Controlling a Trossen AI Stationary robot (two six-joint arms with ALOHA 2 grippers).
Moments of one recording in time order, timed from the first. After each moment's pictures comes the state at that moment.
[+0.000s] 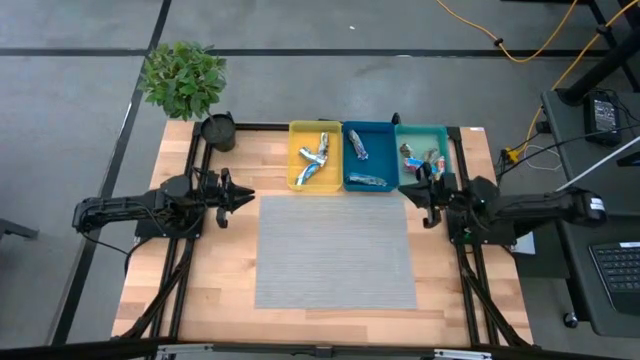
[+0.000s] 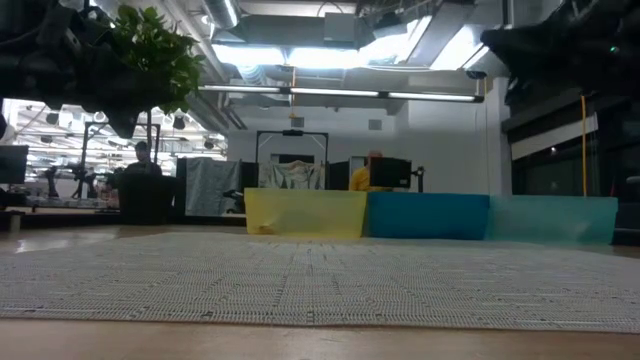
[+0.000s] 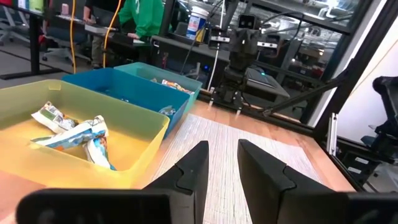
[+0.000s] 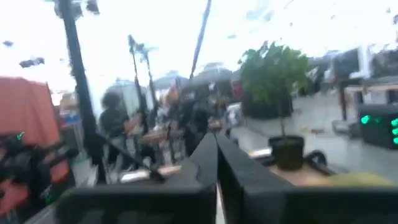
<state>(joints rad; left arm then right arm) 0.14 0.03 0.01 0.02 -0.01 -0.31 -0.13 0.52 0.01 0.84 -0.06 0.19</state>
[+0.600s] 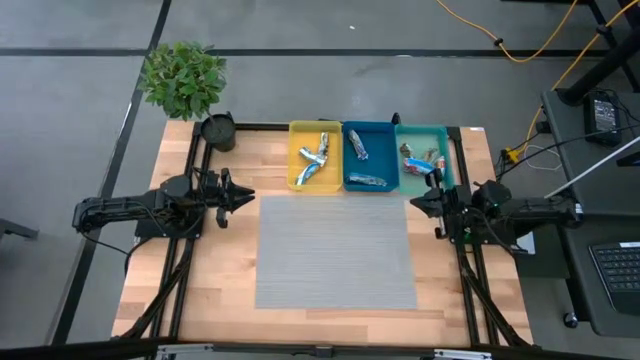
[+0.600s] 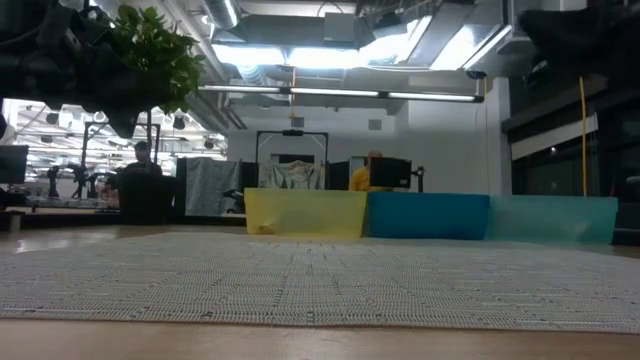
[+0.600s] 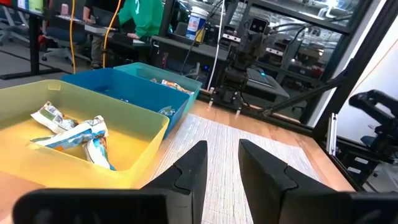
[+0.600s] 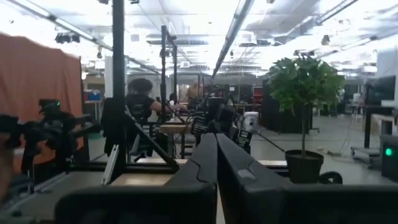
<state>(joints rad) 0.14 0.03 0.01 0.02 -0.01 -0.31 0.02 0.14 0.01 0.47 -0.05 0.02</state>
